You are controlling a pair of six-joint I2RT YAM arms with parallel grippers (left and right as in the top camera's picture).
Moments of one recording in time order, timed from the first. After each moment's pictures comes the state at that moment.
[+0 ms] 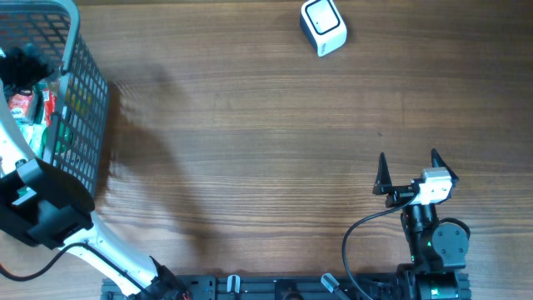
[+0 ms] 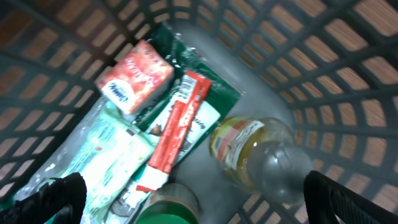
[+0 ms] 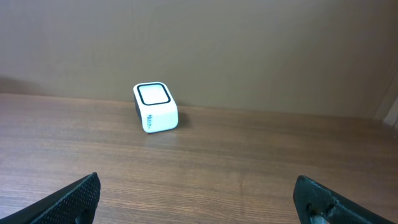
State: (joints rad) left arm 0.57 2.07 2.10 -1.13 -0.01 -0.09; right arm 0.04 0.01 0.01 0.00 -0.01 -0.06
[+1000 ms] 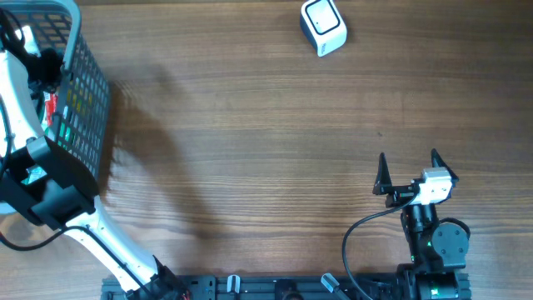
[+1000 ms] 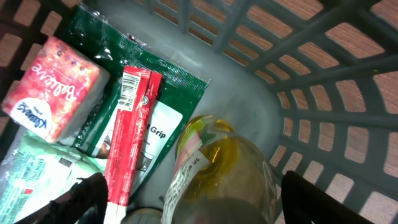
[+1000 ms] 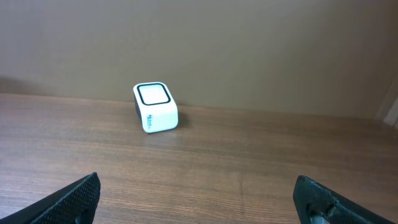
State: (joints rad) left arm 0.50 2.19 2.10 -1.10 0.03 0.01; right arm 0.04 0.01 0.01 0.00 -0.01 -0.06
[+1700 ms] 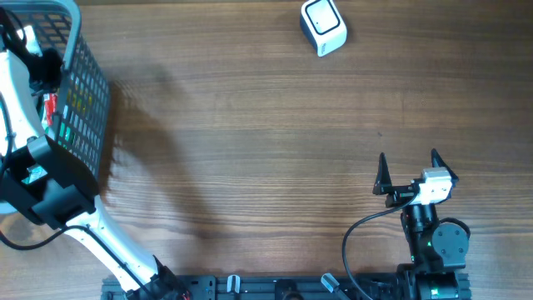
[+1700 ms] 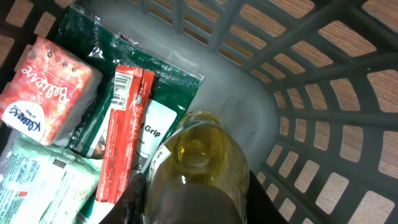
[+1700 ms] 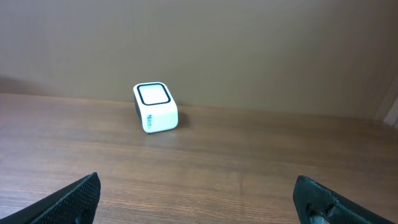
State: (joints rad) left arm 0.50 2.19 2.10 -1.10 0.03 0.01; right arm 0.04 0.01 0.01 0.00 -0.01 -0.06
